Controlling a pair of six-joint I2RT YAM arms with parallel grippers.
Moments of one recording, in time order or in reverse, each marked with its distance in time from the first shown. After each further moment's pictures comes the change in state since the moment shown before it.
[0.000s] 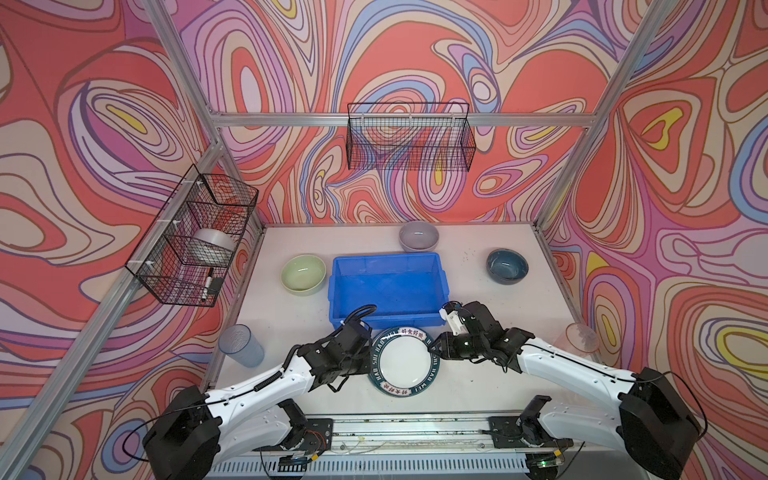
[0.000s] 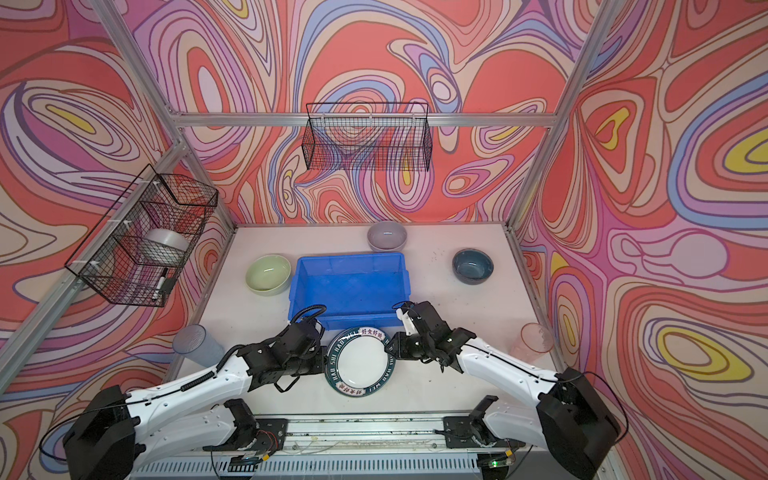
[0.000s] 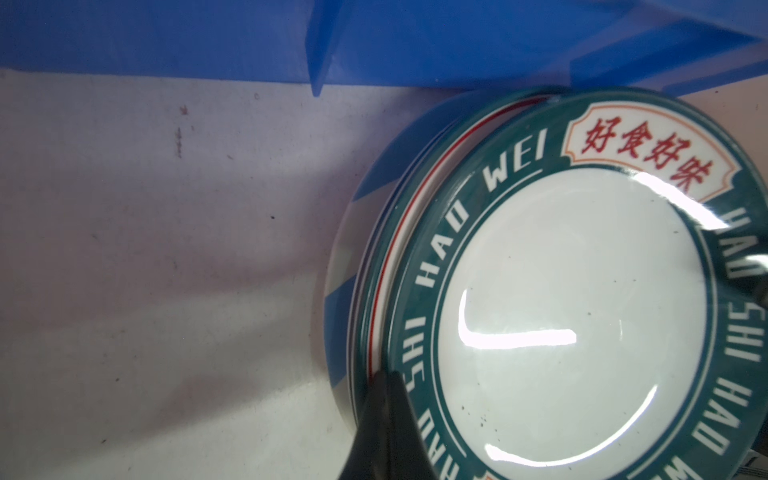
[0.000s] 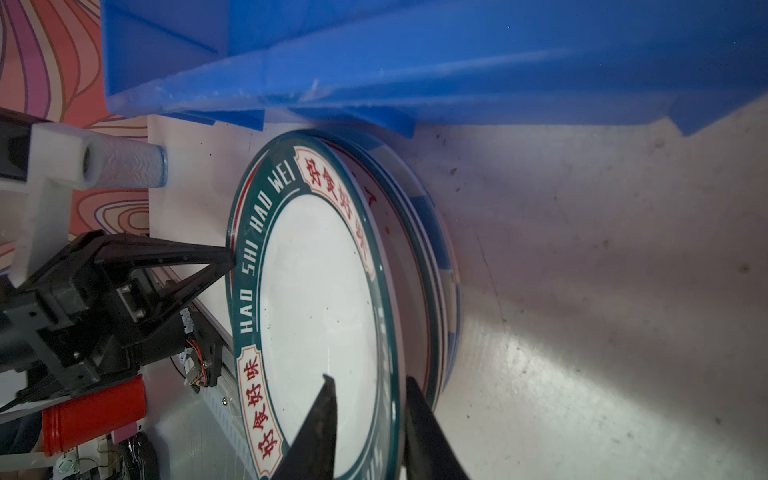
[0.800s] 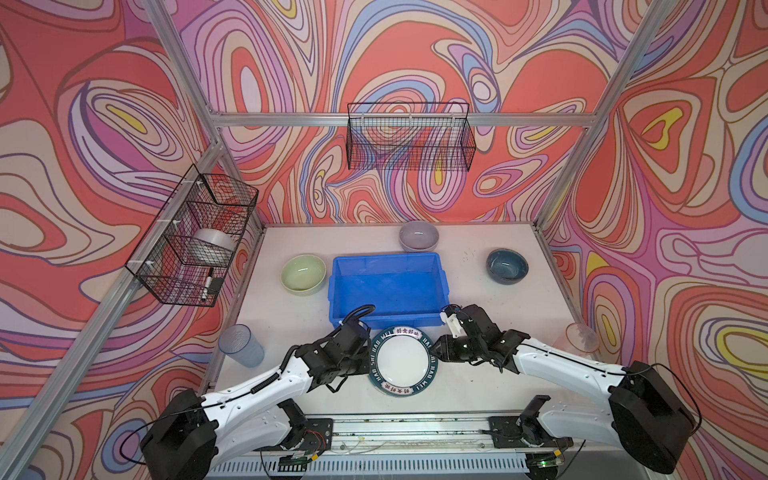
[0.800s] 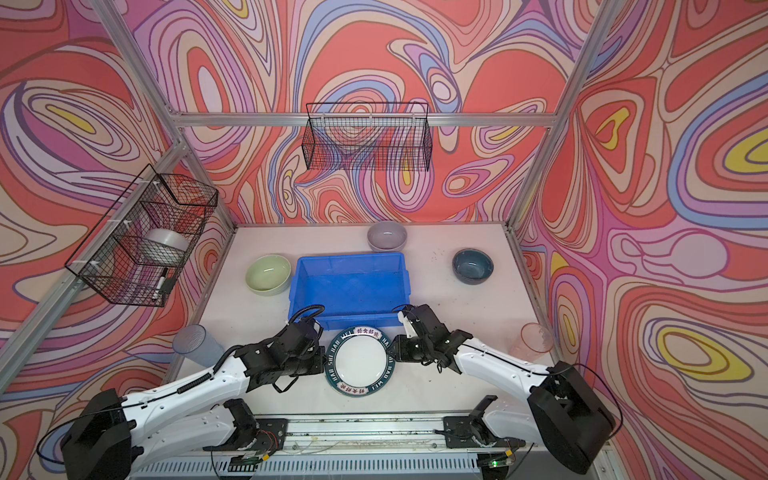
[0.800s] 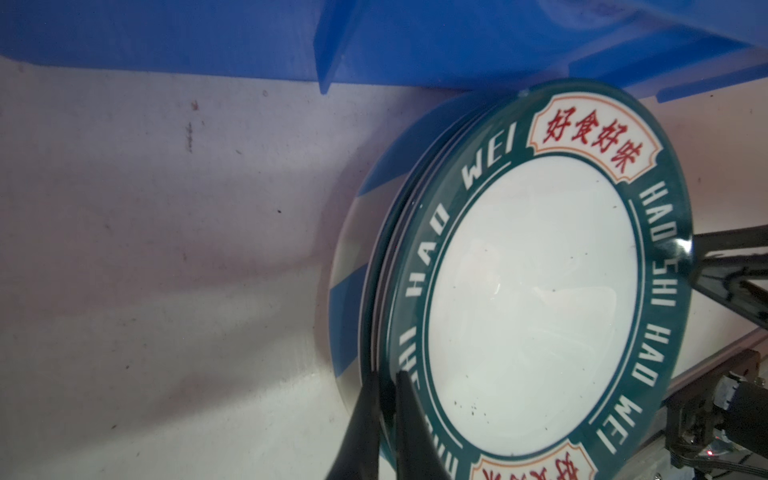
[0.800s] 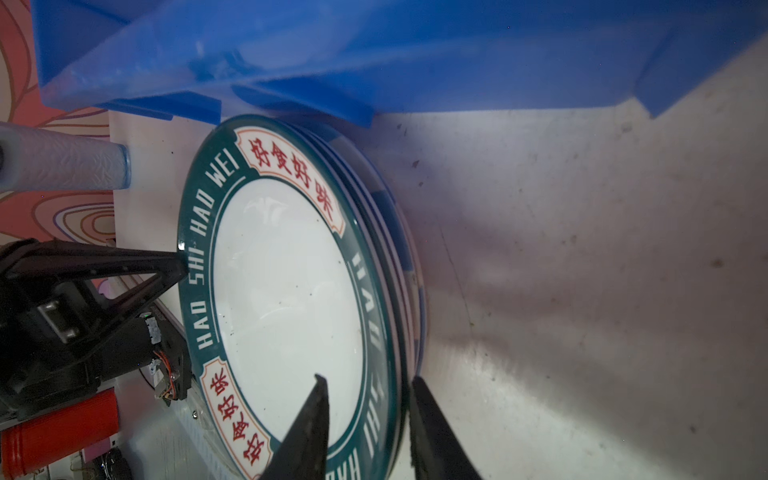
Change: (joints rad) left arm 0.002 -0.021 0.000 -0.019 0.005 -0.005; right arm 0.000 0.039 -0.035 0.037 0.035 -0.010
